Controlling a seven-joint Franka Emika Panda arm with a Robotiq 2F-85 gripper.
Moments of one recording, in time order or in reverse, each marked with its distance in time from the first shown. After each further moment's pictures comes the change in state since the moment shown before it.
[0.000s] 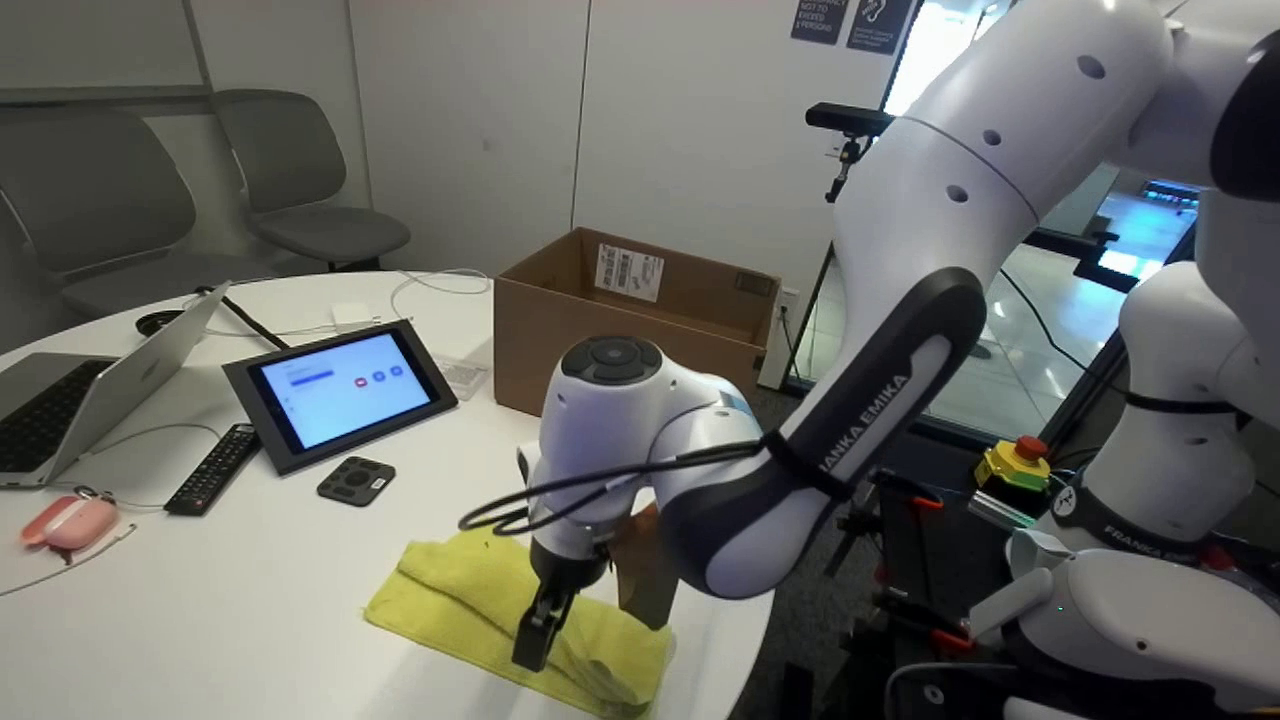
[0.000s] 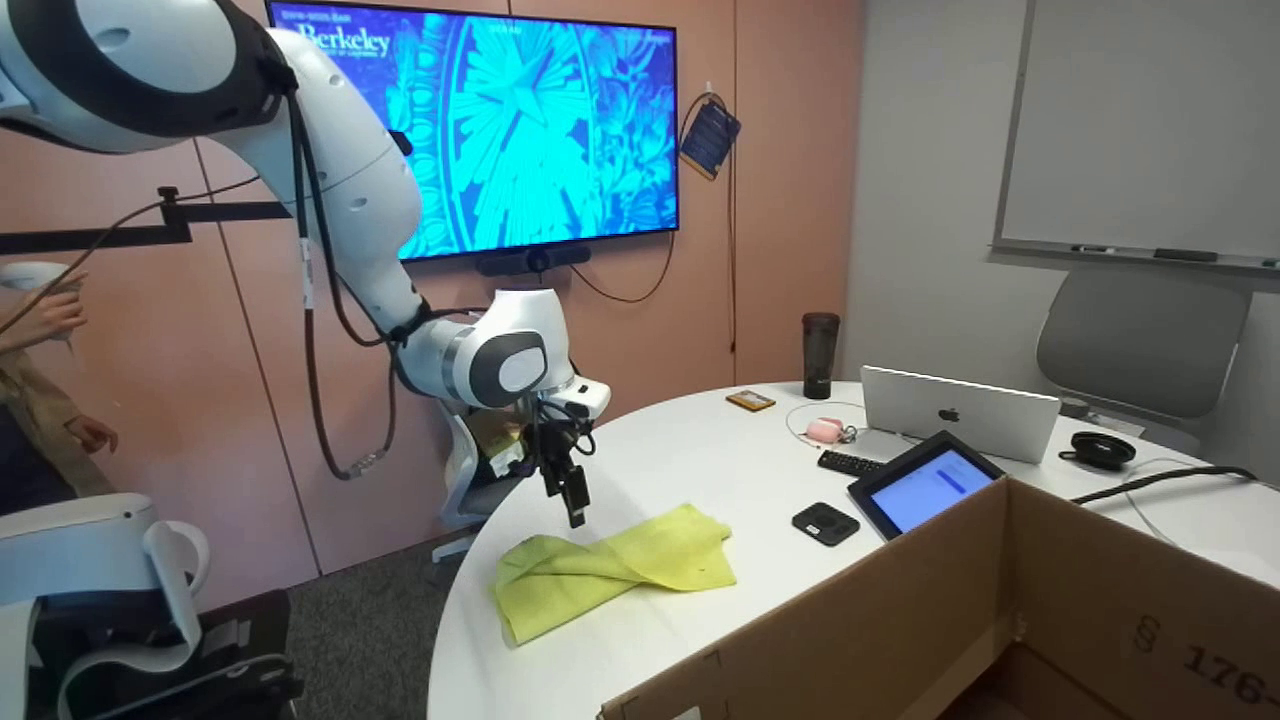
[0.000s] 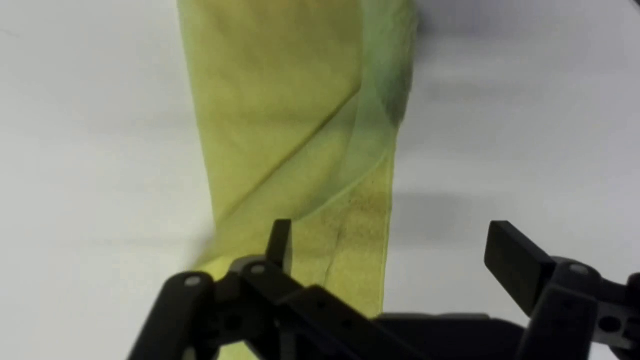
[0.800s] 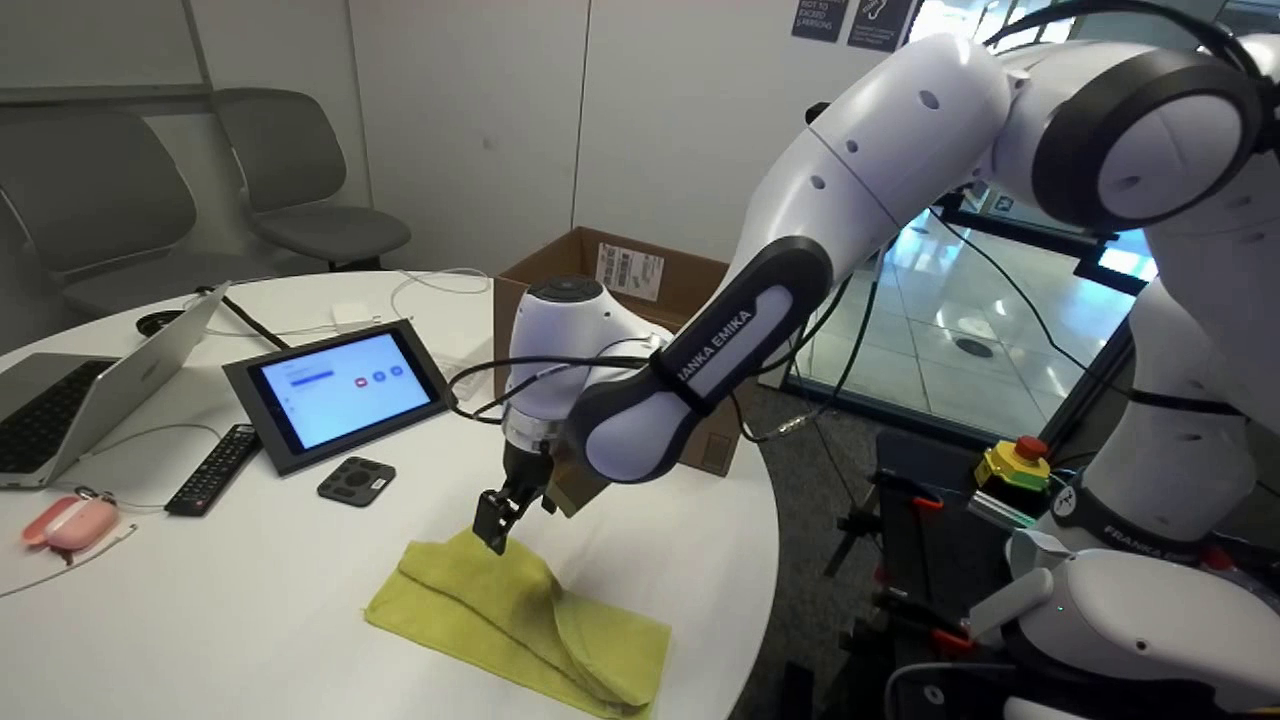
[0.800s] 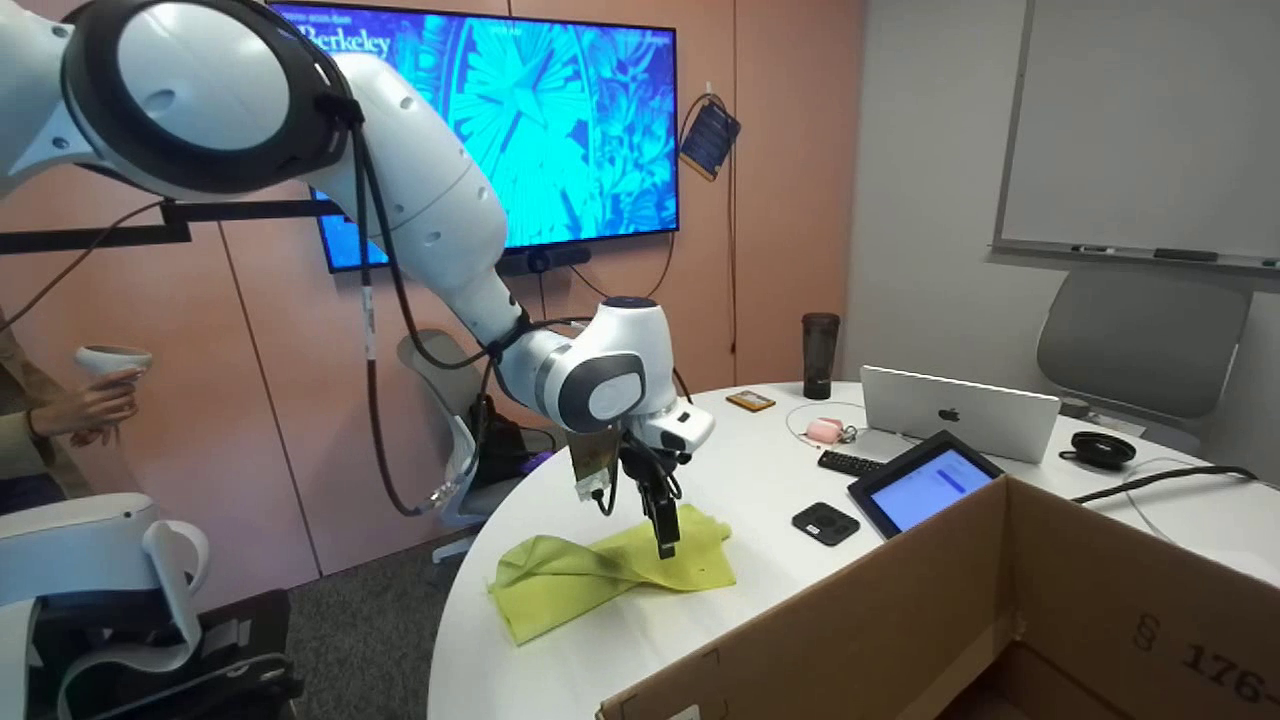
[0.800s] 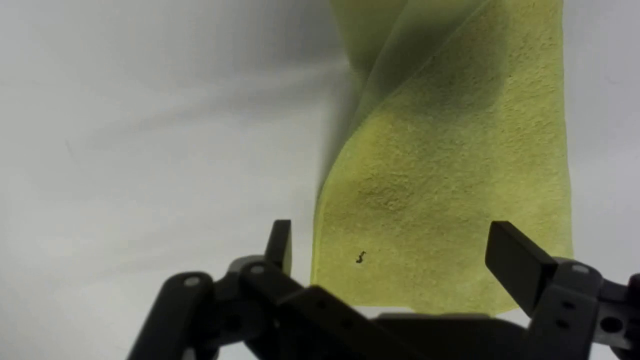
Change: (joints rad) arm -0.195 0.139 -0.016 0.216 0.093 -0.058 0.025
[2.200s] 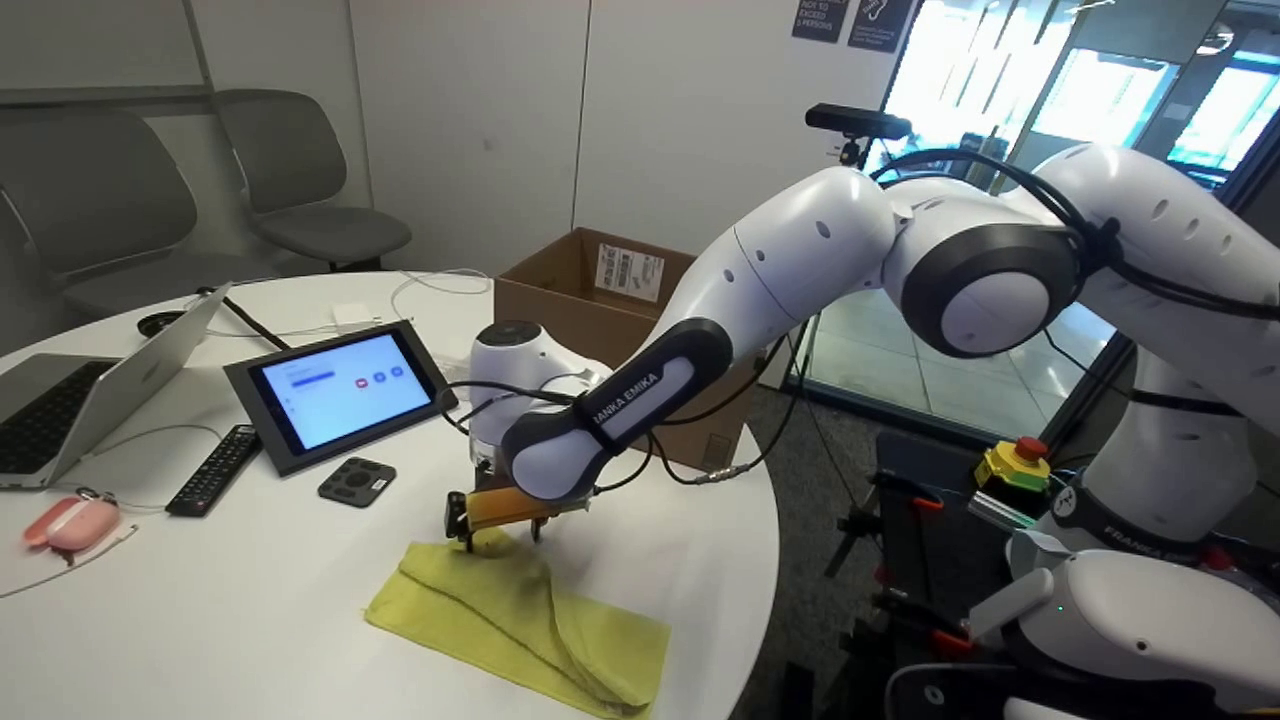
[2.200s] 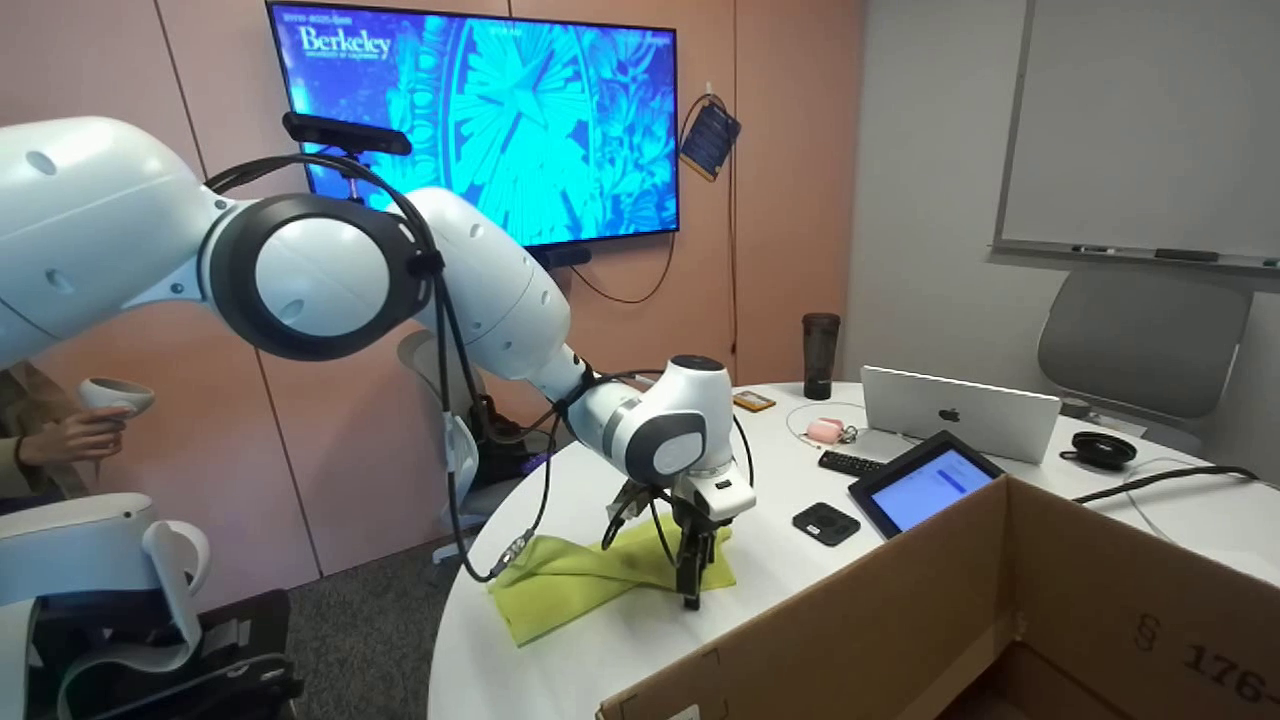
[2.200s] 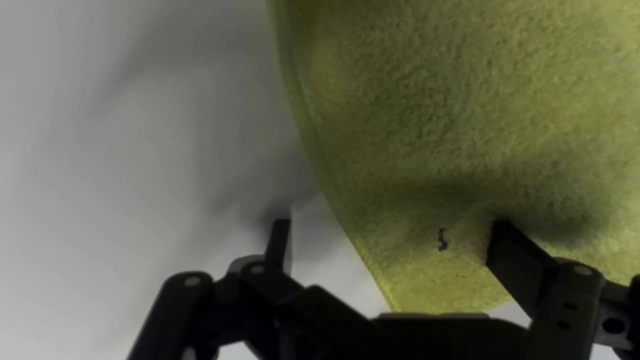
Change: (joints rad) arm -0.042 0.349 -0.037 0.459 0.070 -0.194 0.477
